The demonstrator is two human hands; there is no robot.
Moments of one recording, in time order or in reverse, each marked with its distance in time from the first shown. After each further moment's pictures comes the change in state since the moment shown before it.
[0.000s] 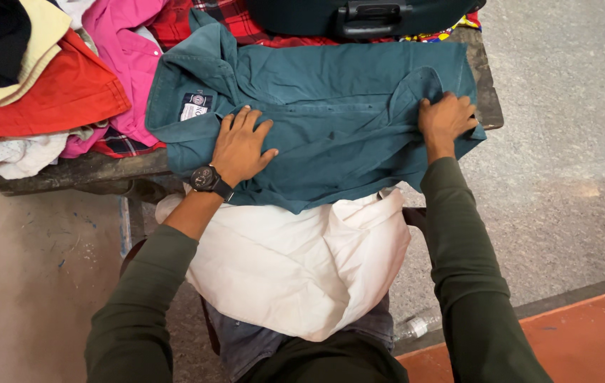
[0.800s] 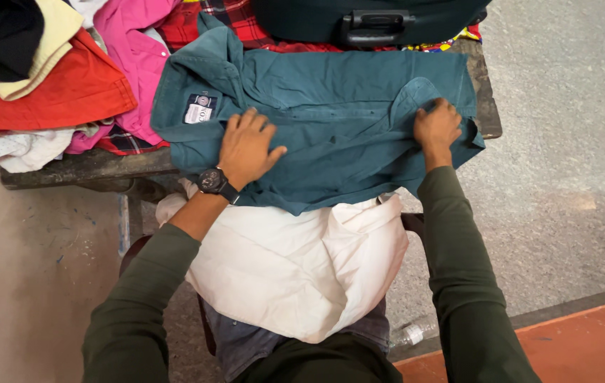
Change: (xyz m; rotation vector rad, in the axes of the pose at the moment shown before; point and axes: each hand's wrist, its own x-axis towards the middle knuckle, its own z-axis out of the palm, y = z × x) left_hand 0.000 0.018 -0.017 0.018 0.204 0.058; right_hand 0.005 0.009 0.021 0.172 -0.067 -0.106
